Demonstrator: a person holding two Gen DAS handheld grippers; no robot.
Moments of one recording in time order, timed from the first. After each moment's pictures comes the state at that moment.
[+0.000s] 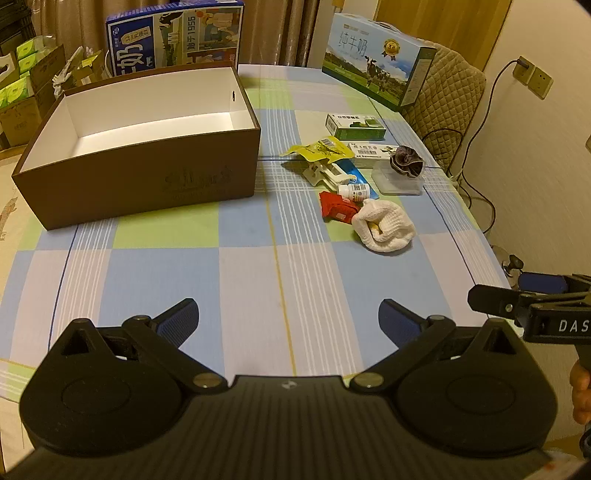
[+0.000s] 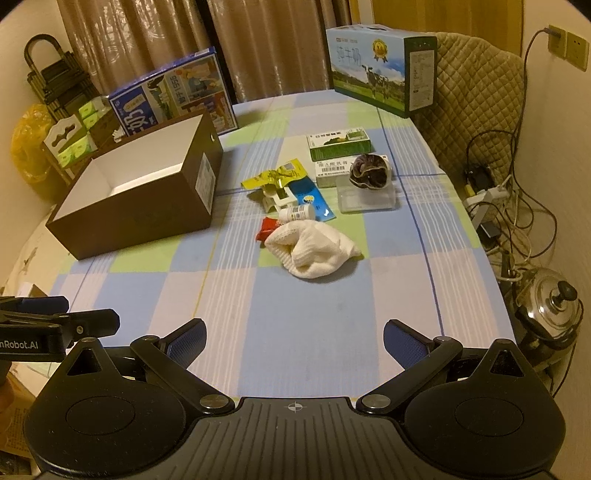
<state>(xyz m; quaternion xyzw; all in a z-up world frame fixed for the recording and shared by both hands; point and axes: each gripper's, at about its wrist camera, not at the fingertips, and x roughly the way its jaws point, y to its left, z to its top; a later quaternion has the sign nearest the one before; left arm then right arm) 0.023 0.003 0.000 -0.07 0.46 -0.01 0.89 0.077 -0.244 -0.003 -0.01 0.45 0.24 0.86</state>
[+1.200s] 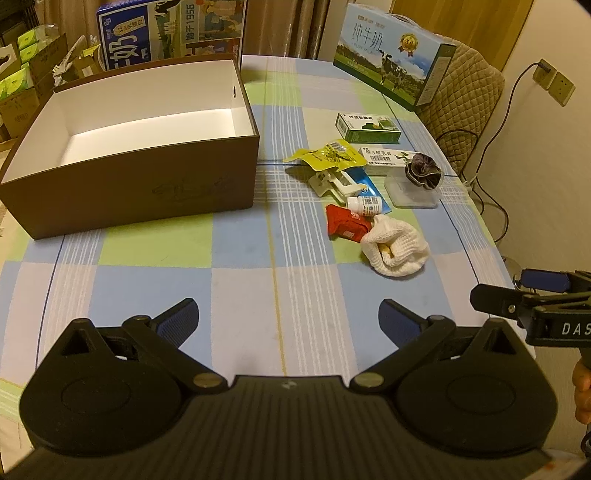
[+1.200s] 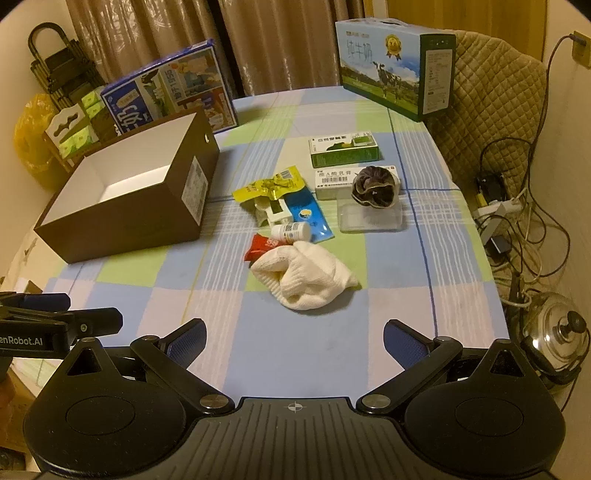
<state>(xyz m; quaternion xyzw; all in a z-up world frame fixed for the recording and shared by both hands) 0.075 -0.002 -0.012 -0.07 0.48 0.00 0.88 0.133 -0.239 -0.013 -0.03 0.46 0.26 0.85</state>
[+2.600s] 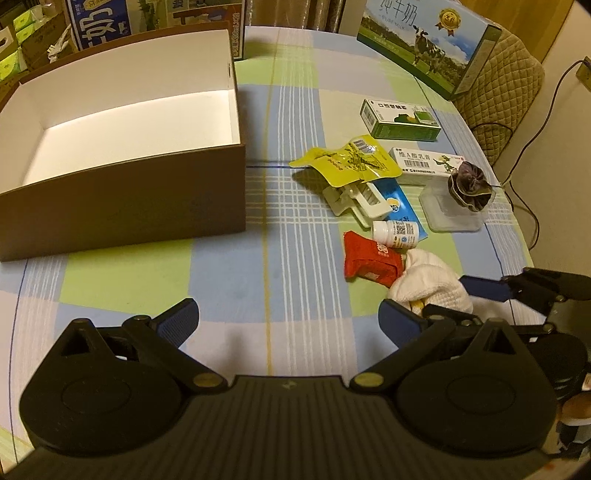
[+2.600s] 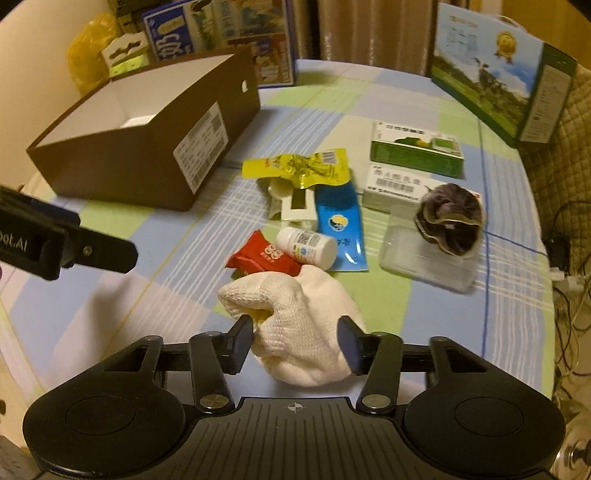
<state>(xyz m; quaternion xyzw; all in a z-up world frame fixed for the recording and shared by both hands) 0.176 -0.007 -0.058 -0.08 0.52 0.03 0.85 0.224 -0.191 -0.098 -0.15 0.44 0.39 0.79</state>
